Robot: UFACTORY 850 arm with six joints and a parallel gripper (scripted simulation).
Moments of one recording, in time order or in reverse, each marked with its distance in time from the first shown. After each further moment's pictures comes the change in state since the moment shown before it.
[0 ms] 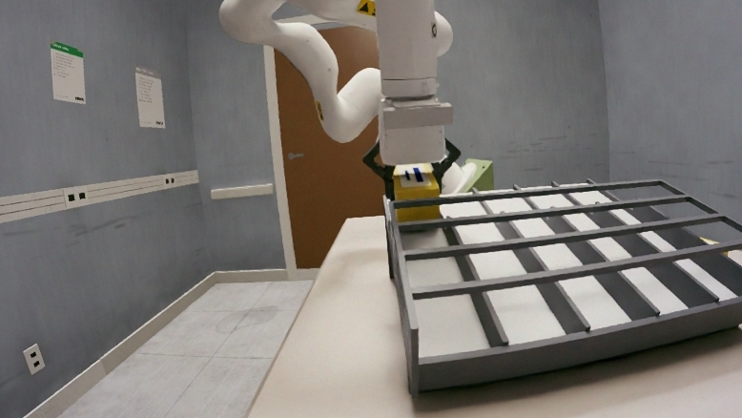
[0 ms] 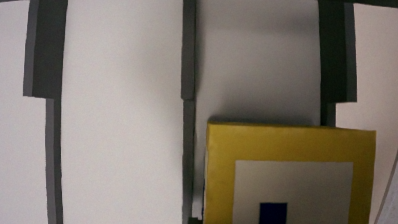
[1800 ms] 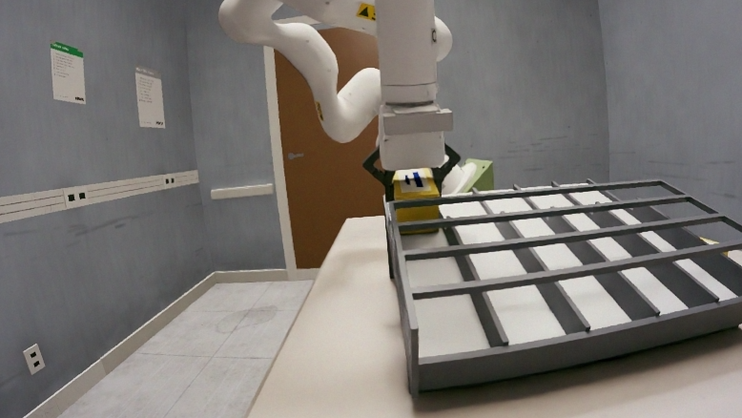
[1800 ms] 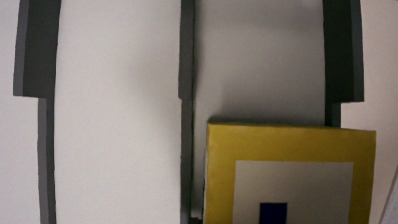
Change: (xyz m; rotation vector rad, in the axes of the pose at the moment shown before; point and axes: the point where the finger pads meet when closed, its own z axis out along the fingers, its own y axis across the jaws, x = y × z) arm 0.000 0.001 0.008 0.000 0.000 0.000
